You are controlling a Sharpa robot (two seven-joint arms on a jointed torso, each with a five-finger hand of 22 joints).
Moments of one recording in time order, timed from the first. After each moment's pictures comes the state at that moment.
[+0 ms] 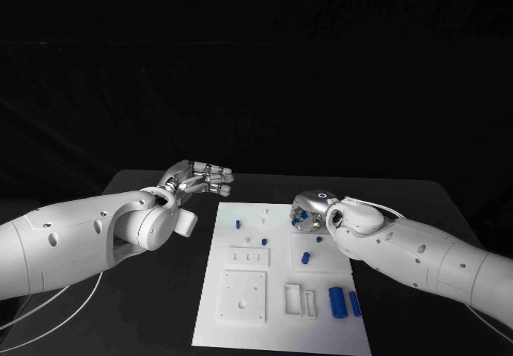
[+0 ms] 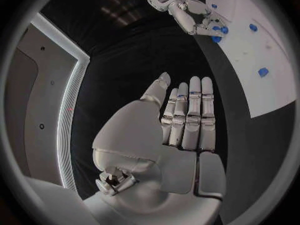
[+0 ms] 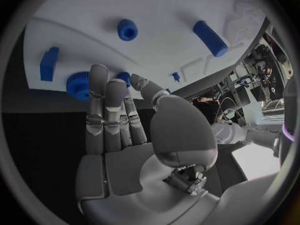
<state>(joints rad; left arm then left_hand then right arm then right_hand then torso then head) 1.39 -0.80 -0.22 1.42 -0.10 -0.34 0.31 1.37 0.06 0.01 -0.20 0.23 1.05 0.14 0.07 0.08 1.20 0.10 0.06 0.06 1.21 0.08 0.20 0.08 0.07 0.96 0.06 0.42 0.32 1.11 -0.53 0.05 1.07 -1.76 -0.22 -0.07 1.22 -0.10 0.47 -0.26 0.25 1.11 0.12 0.07 0.06 1.18 0.08 0.06 0.06 1.44 -0.01 0.93 0.54 0.15 1.42 -0.03 0.51 0.84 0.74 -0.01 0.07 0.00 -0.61</state>
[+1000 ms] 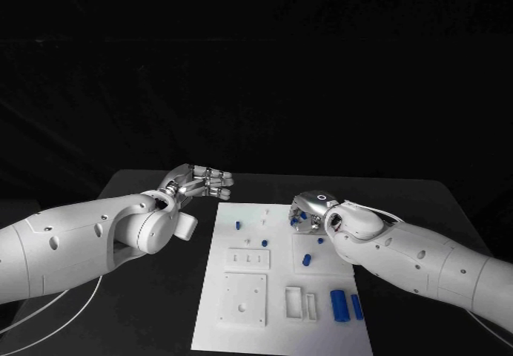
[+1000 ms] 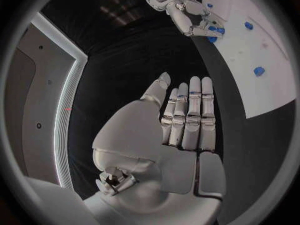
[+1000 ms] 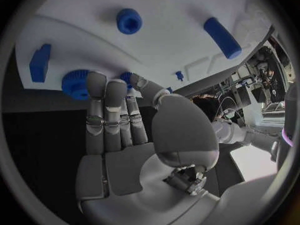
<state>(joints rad) 1.39 -0.80 -0.22 1.41 -0.10 -0.34 0.31 1.37 0.06 0.01 -0.20 0.23 1.05 0.14 0.07 0.08 1.19 0.10 0.06 0.06 1.21 0.08 0.20 0.08 0.07 0.97 0.06 0.40 0.31 1.11 -0.53 0.05 1.10 -1.78 -0.29 -0.10 1.25 -0.08 0.60 -0.25 0.14 1.23 0.09 0.06 0.07 1.30 0.05 0.05 0.06 1.43 -0.05 0.94 0.54 0.12 1.42 -0.07 0.59 1.02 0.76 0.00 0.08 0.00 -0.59</state>
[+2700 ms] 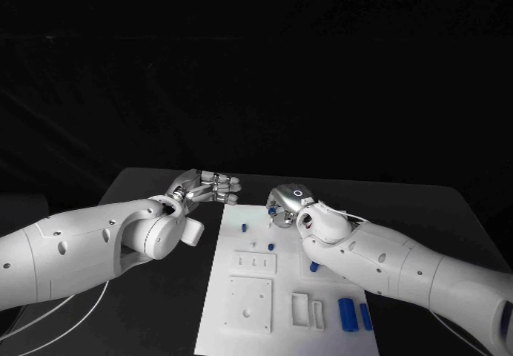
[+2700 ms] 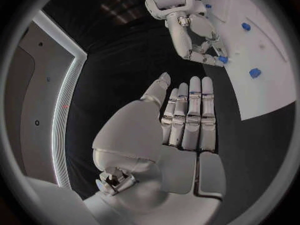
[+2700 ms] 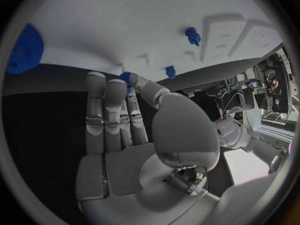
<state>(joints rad) 1.40 -0.77 -0.21 1.42 -0.10 -0.34 0.31 1.37 0.06 0.01 -0.19 0.23 1.05 0.14 0.07 0.08 1.19 0.10 0.06 0.06 1.21 0.08 0.20 0.08 0.07 0.97 0.06 0.40 0.31 1.13 -0.36 0.05 1.01 -1.87 -0.44 -0.23 1.25 -0.10 0.64 -0.24 0.13 1.24 0.09 0.06 0.07 1.31 0.05 0.05 0.06 1.43 -0.05 0.94 0.54 0.10 1.44 -0.08 0.50 1.18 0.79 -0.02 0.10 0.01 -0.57</state>
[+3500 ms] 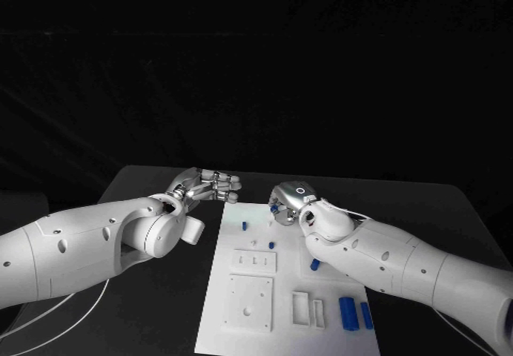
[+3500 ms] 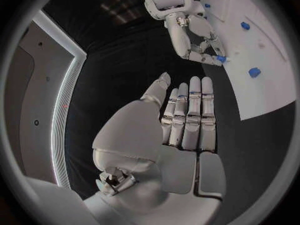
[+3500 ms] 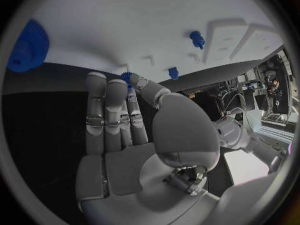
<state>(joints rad) 1.40 -0.78 -0.21 1.42 -0.10 -0.34 0.31 1.37 0.06 0.01 -0.19 0.23 1.05 0.14 0.07 0.08 1.19 0.10 0.06 0.06 1.21 0.08 0.20 0.08 0.07 0.97 0.06 0.40 0.30 1.14 -0.38 0.05 1.02 -1.88 -0.43 -0.23 1.25 -0.10 0.64 -0.24 0.13 1.25 0.08 0.06 0.07 1.31 0.05 0.05 0.06 1.43 -0.05 0.94 0.54 0.11 1.45 -0.08 0.48 1.20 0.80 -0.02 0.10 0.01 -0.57</state>
